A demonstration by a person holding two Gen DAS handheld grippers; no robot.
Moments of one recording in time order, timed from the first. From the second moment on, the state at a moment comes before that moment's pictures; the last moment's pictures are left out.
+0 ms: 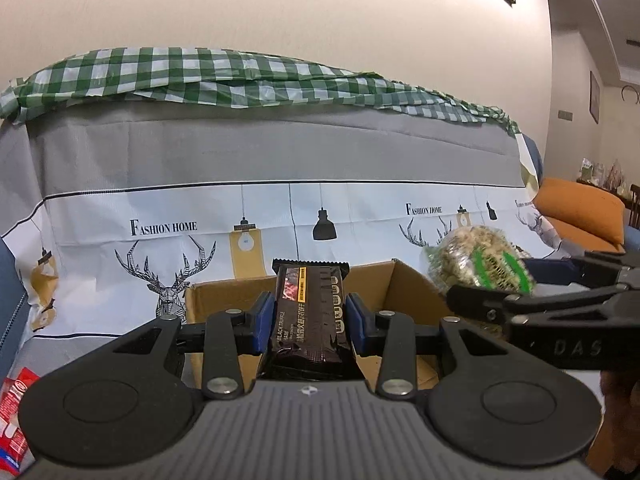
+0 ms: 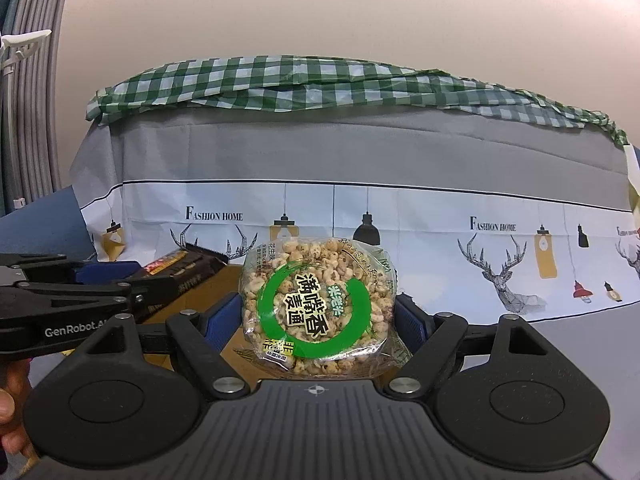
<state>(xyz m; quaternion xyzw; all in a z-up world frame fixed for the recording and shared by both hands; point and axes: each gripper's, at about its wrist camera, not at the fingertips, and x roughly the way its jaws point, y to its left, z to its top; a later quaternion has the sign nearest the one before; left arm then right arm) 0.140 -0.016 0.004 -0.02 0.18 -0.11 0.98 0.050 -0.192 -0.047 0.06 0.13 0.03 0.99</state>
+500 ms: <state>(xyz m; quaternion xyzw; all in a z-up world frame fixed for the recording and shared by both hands) 0.145 -0.018 0.007 -0.05 0.18 -0.11 0.98 0.059 -0.190 -0.049 0.07 0.15 0.01 0.99</state>
